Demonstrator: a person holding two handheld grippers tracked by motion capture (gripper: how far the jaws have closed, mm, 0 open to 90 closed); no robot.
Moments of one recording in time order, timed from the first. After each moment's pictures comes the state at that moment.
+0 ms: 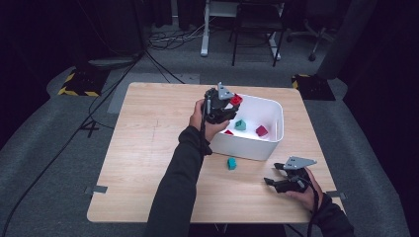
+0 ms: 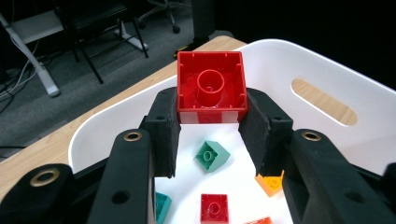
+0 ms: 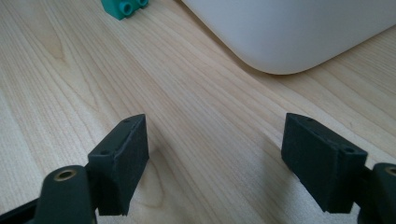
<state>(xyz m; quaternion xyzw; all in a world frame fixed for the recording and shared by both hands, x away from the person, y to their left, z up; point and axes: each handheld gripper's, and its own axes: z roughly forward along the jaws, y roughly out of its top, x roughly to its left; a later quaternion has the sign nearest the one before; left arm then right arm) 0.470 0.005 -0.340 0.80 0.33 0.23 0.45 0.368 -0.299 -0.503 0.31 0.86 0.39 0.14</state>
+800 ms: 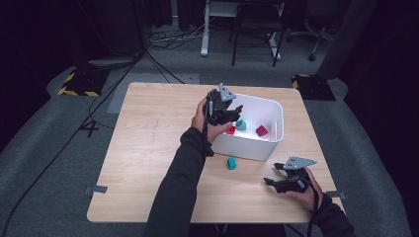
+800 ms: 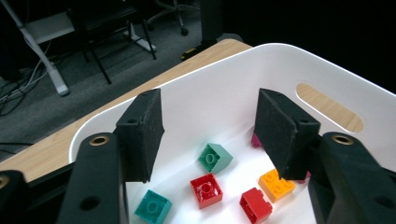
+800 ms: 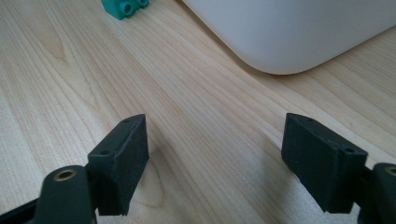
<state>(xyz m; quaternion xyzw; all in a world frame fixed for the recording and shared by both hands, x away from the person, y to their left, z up) 0.466 0.003 -0.339 0.79 0.34 0.24 0.45 0.368 -0.299 -0.503 0.31 0.86 0.39 0.14</state>
